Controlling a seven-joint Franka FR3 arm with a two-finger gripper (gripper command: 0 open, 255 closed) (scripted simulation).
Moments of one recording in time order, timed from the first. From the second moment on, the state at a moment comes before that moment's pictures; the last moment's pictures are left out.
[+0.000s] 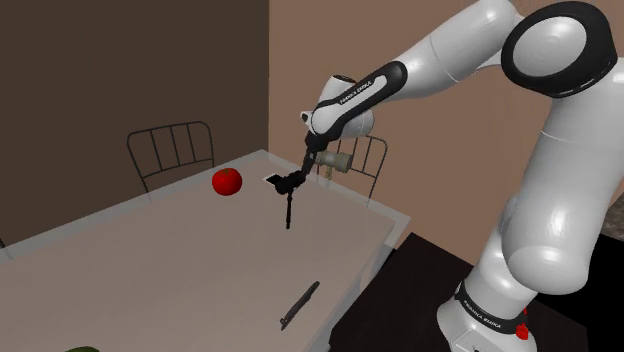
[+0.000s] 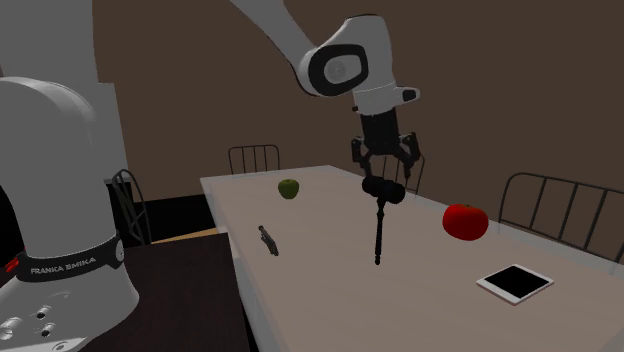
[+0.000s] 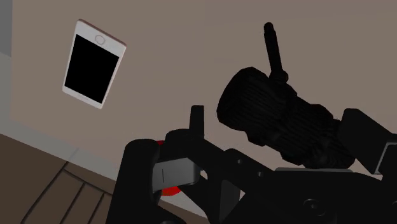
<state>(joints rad) 0.13 0.13 -0.15 -2.23 0.18 2.64 -0.79</state>
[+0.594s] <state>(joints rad) 0.11 0.21 -0.13 -2.24 0.24 2.73 -0.84</state>
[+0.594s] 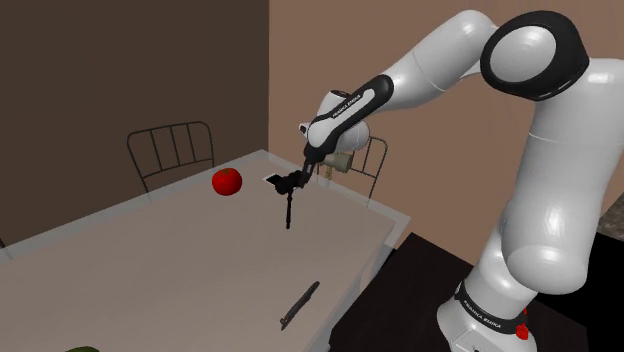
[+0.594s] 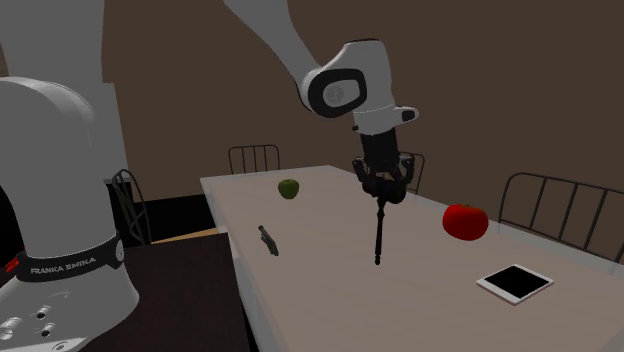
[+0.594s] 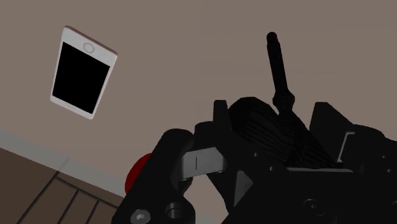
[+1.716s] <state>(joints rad) 0.12 0.14 -0.15 -2.22 0.20 2.65 -0.81</state>
